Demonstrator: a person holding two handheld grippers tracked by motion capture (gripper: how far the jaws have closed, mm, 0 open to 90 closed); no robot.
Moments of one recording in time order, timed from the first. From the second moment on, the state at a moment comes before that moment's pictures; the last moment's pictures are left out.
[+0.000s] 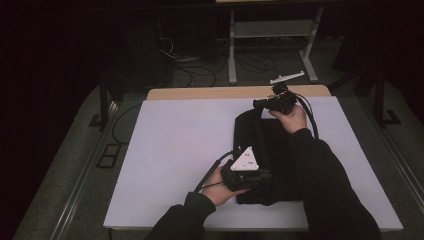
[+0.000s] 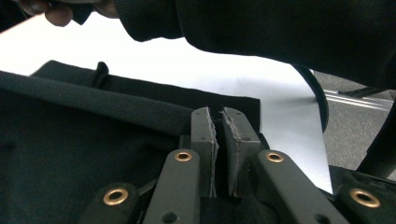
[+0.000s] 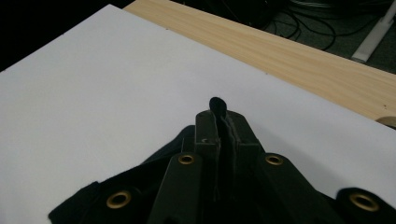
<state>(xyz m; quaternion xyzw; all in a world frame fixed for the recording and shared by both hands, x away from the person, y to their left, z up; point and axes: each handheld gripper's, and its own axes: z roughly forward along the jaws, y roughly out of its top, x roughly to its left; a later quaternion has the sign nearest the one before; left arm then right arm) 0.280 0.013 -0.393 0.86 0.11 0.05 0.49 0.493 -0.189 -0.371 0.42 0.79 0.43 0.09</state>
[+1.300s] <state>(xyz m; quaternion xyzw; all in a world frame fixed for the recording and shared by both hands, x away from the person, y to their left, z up) 0.287 -0.049 -0.409 0.88 0.10 0.02 0.46 0.490 -0.260 -0.424 0.49 0.76 0.42 0.07</state>
